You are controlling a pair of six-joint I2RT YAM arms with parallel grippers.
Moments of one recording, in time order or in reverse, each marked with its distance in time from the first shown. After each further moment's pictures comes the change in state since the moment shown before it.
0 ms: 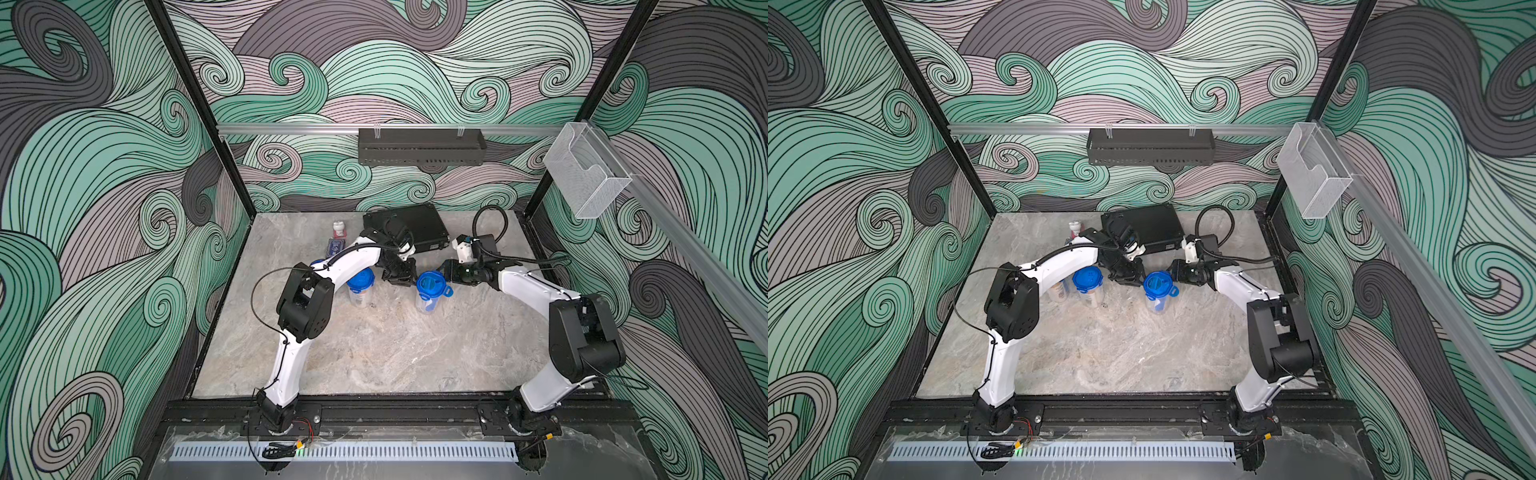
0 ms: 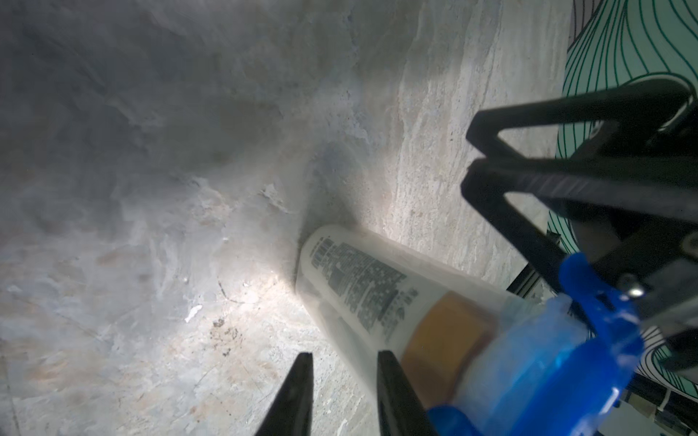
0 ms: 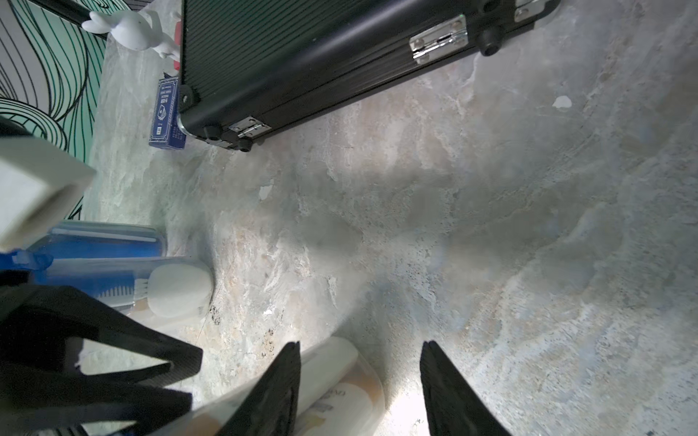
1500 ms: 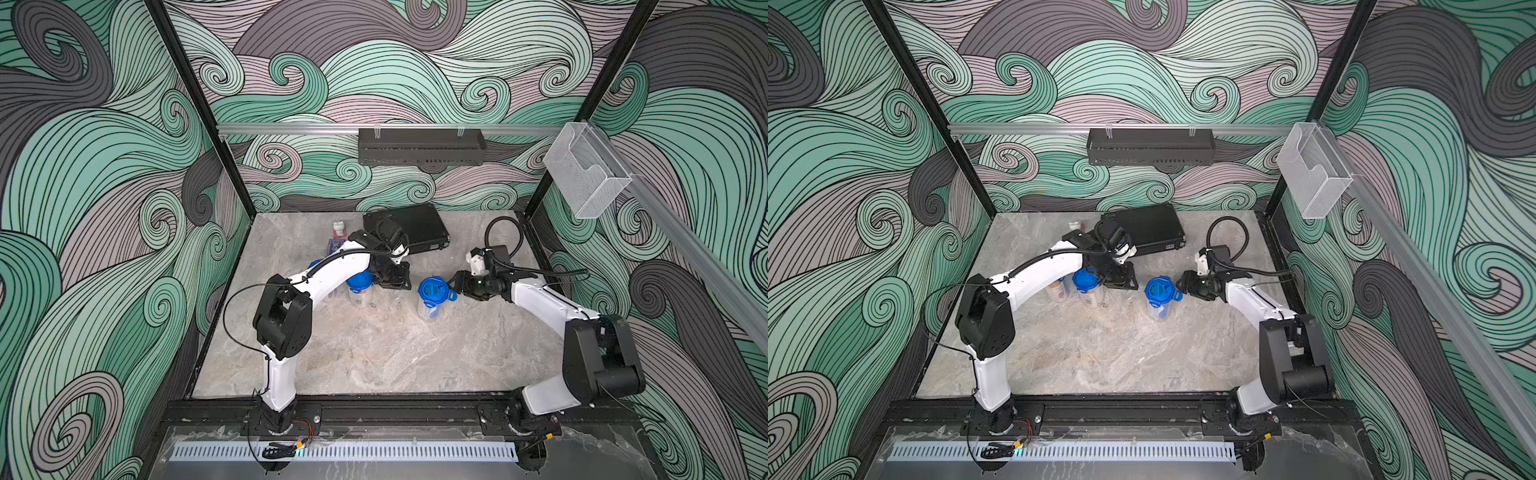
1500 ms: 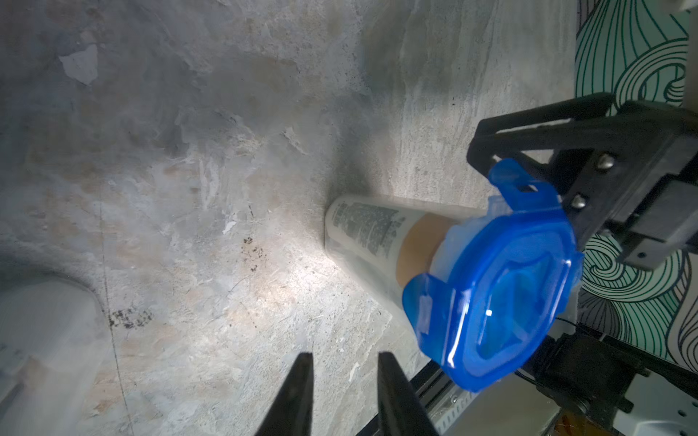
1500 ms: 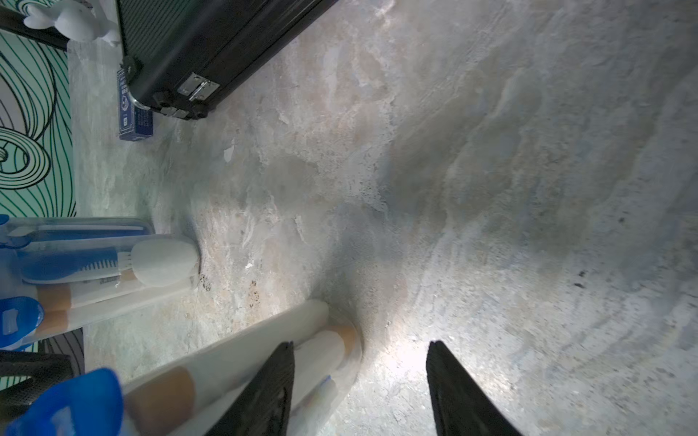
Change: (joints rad) left arm -0.014 -0.206 -0.122 -0.064 -0.111 0.032; right arm -0.048 -0.131 -0.125 -0.105 -0.001 0.076
